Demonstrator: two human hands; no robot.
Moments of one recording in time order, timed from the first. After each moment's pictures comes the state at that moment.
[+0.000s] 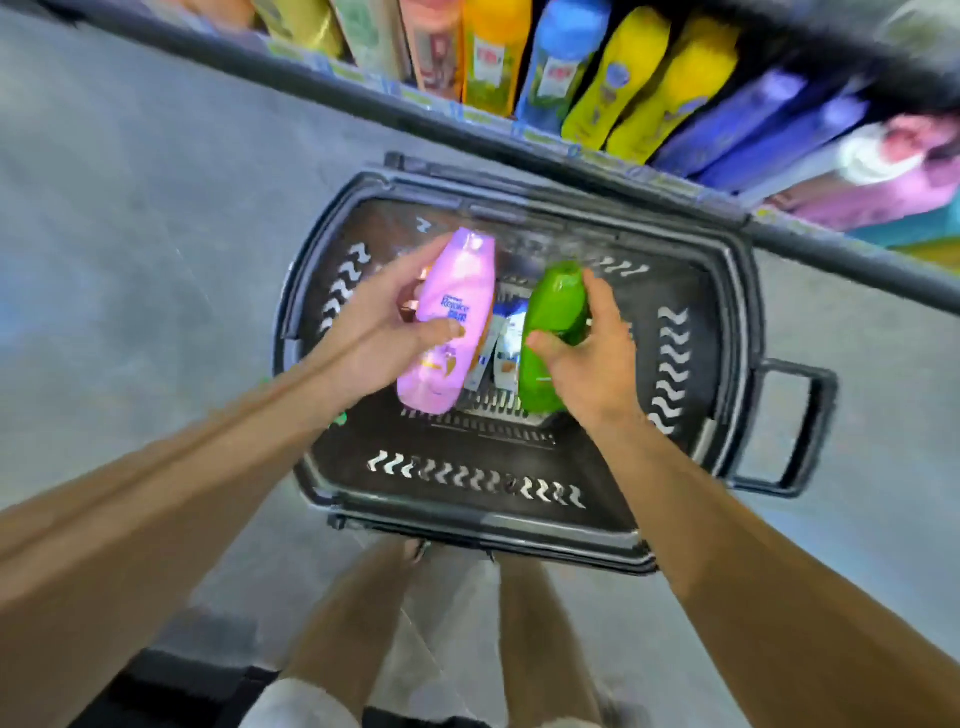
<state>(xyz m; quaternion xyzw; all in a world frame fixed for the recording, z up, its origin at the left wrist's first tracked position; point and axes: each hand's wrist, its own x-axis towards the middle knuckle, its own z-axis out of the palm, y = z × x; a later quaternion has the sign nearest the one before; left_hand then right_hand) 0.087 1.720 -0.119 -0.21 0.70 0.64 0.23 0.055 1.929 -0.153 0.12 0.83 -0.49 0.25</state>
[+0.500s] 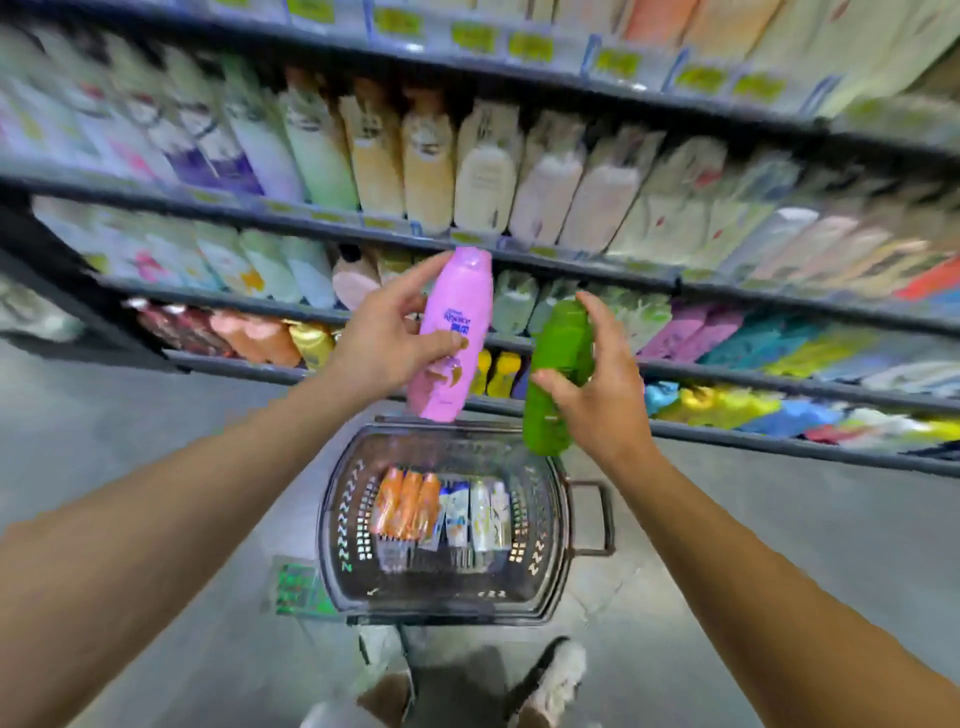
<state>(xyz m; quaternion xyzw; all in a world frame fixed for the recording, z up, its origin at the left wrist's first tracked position) 0.020 1.757 0.313 0.00 0.78 0.63 0.05 0.026 1.995 0.295 -0.06 0.88 -0.47 -0.01</state>
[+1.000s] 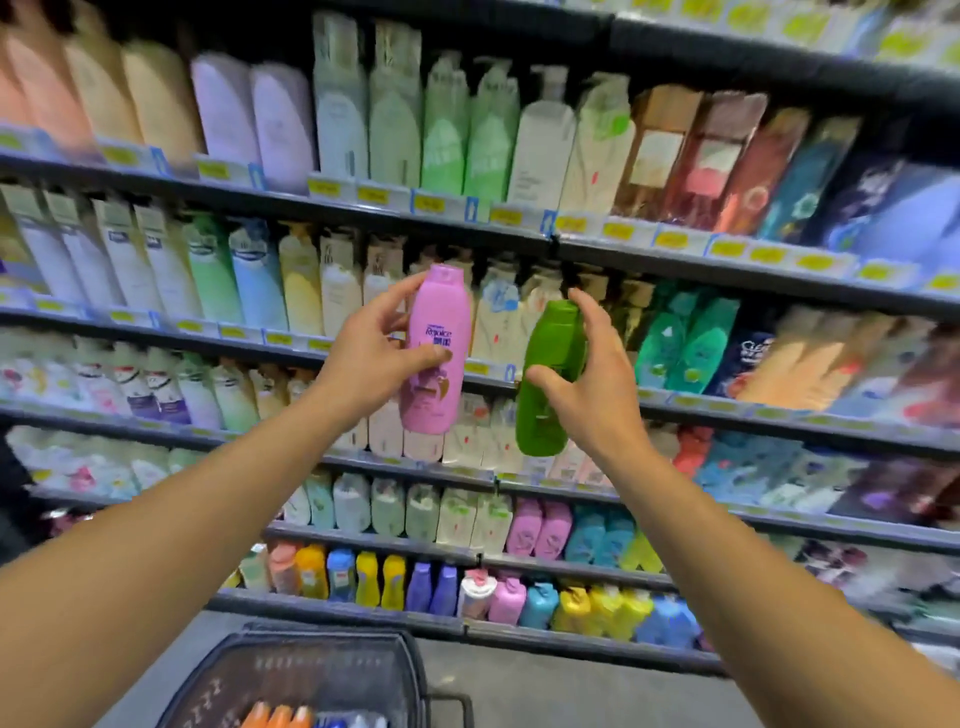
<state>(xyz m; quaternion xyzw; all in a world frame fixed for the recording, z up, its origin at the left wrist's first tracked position) 0.025 1.988 0.585 0.12 0.77 0.60 -0.19 0.012 2.227 0.583 -0.16 0.85 -0.44 -0.24</state>
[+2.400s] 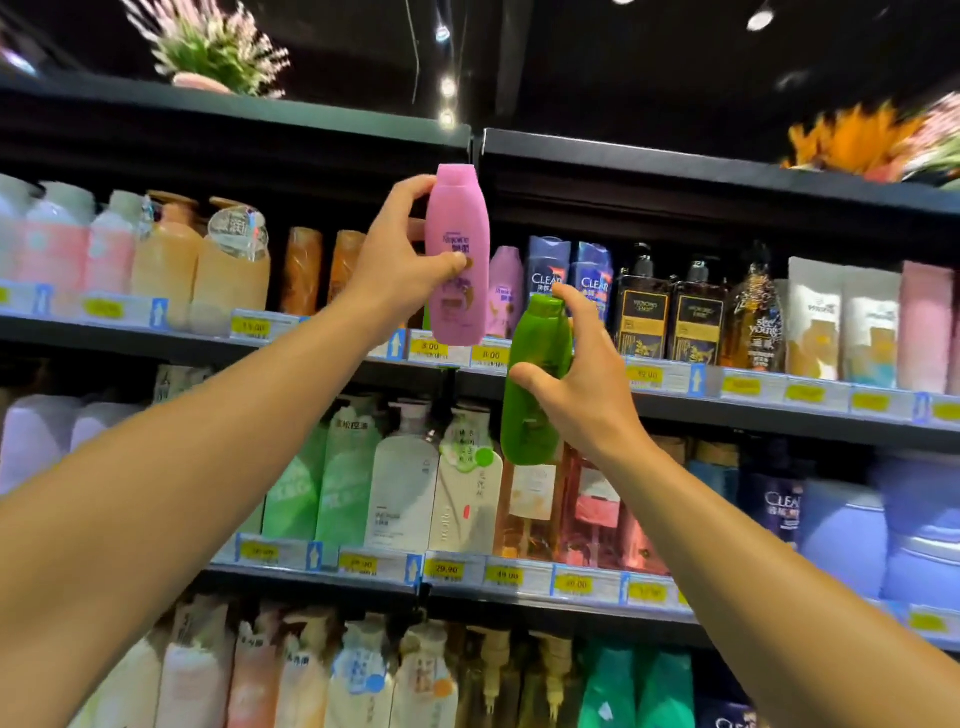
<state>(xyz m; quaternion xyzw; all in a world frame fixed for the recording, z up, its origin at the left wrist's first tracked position) -0.203 2.119 0.946 0.29 0.66 0.52 -0.46 -0.200 2.325 0.870 -0.29 0.75 -0.40 -0.44</state>
